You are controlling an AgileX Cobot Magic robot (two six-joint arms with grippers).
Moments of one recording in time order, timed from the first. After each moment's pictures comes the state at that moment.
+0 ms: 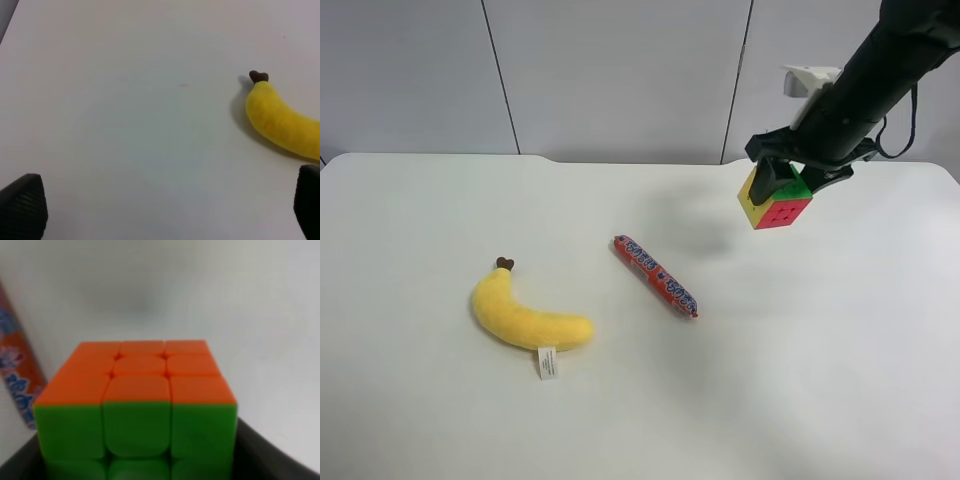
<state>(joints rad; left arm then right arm) -0.01 0.00 -0.51 0.04 1.05 -0.04 0.18 1.74 -1.29 0.30 0.93 -0.22</state>
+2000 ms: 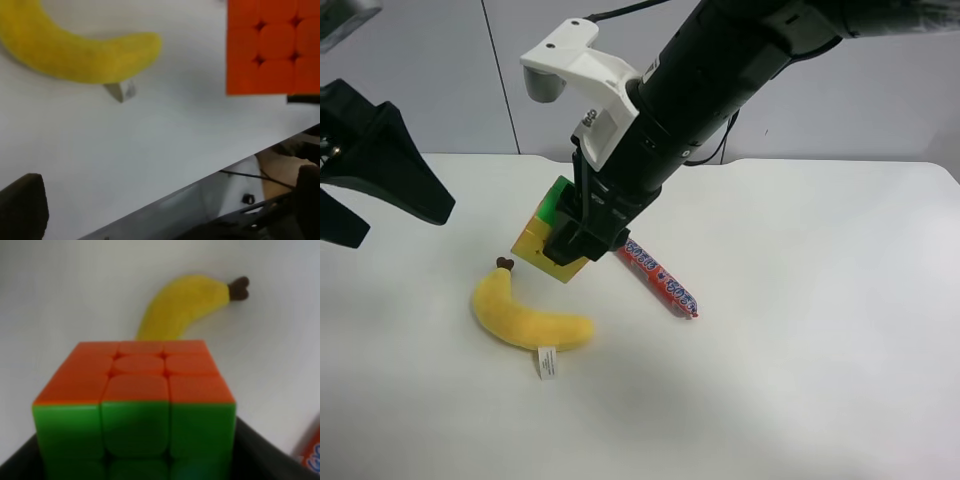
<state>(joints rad) -0.21 1.18 -1.02 -0.47 1.14 0.08 0.75 1.68 -1.29 0.56 0.80 -0.85</state>
